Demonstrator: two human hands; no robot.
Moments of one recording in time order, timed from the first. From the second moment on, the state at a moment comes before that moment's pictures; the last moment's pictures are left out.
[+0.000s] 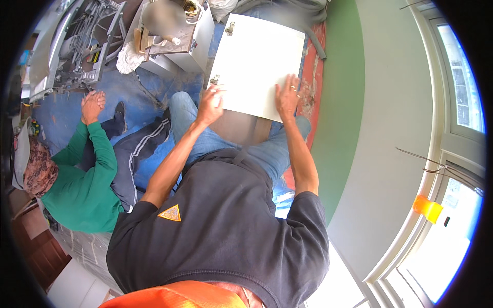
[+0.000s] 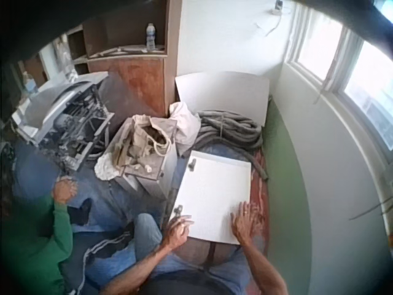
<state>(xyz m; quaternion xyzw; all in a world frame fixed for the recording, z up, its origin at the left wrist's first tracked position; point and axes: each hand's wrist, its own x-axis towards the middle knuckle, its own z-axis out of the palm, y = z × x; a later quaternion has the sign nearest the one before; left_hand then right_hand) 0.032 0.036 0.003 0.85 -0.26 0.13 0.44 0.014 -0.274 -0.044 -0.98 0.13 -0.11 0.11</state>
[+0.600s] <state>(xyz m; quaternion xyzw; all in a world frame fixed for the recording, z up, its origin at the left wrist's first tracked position) 0.058 -0.049 -0.042 0.94 -0.23 0.03 0.24 0.122 -0.256 -0.055 -0.99 0.00 -0.10 0.11</state>
